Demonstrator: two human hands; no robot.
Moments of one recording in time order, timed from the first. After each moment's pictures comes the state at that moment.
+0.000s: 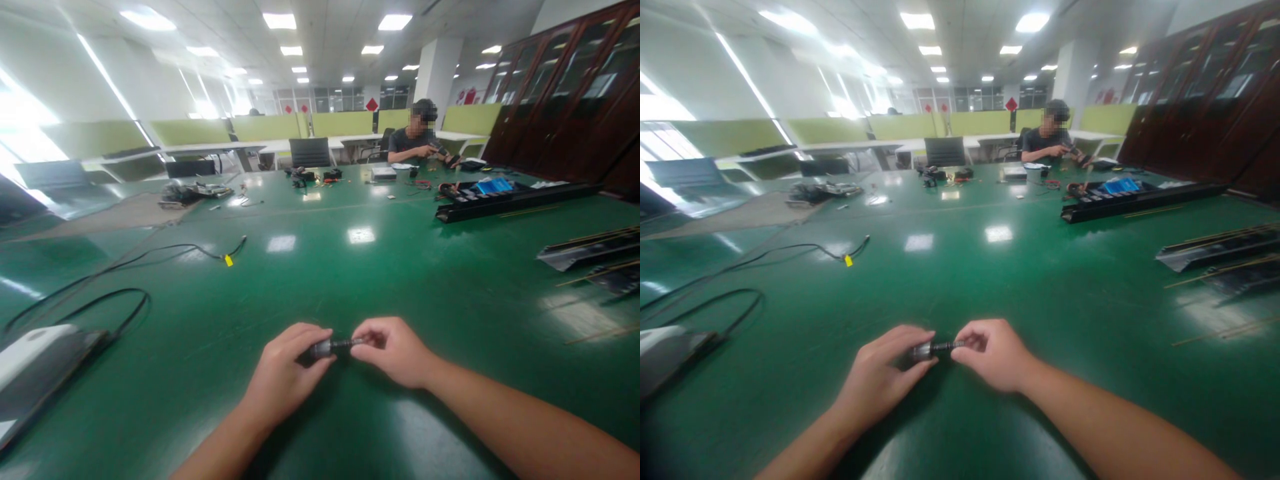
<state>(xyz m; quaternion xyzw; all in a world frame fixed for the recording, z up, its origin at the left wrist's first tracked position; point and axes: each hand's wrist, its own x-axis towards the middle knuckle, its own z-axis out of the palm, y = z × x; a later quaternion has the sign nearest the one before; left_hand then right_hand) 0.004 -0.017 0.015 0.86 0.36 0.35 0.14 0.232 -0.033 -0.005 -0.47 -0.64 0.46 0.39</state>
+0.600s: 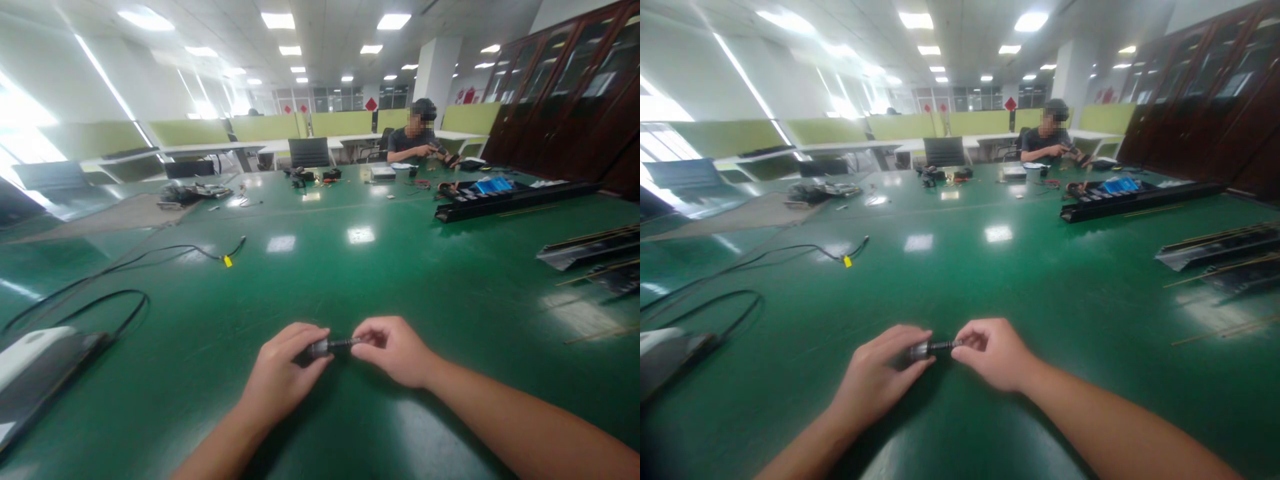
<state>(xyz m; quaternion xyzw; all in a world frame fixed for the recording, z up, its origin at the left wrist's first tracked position) -0.001 -0.014 0.013 0.86 0.36 0.34 0.12 0.232 -0.032 -0.008 -0.47 -0.64 0.47 0.40</state>
